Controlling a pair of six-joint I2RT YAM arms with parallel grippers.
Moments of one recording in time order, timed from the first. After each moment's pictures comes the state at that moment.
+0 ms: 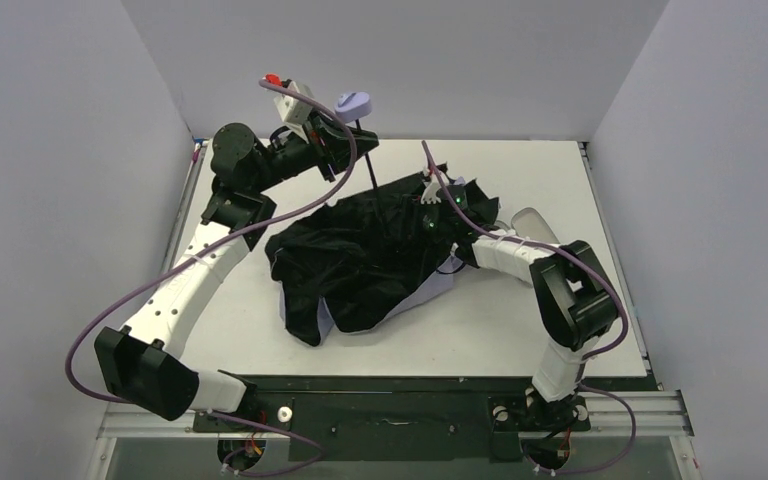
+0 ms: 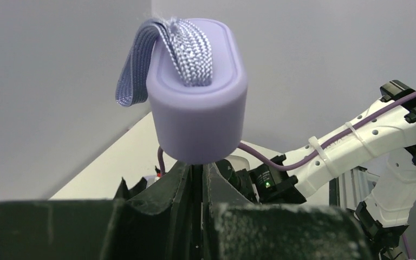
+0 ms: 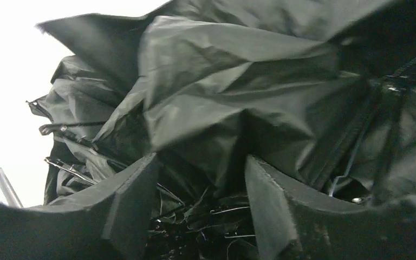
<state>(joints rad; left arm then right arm) -0.40 1.37 1.38 0.34 0.74 -0.35 0.50 1.77 1.02 0.27 -0.30 0.47</state>
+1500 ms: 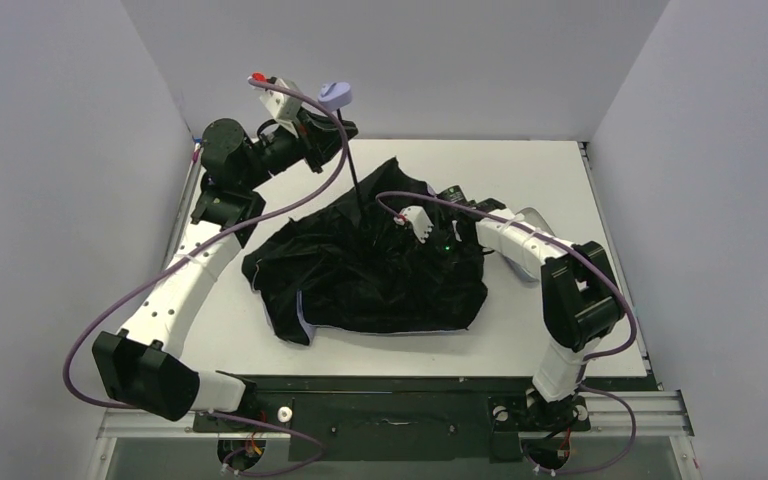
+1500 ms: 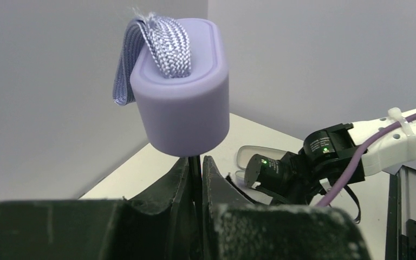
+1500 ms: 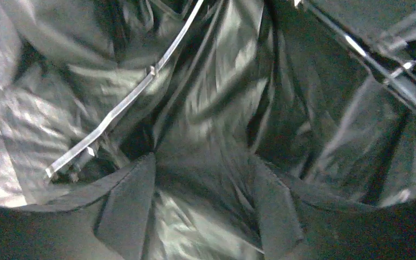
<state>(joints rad) -0.34 1.36 1.38 0.25 0.66 -0.22 0.48 1.77 1.25 -0.69 -0.49 -0.46</state>
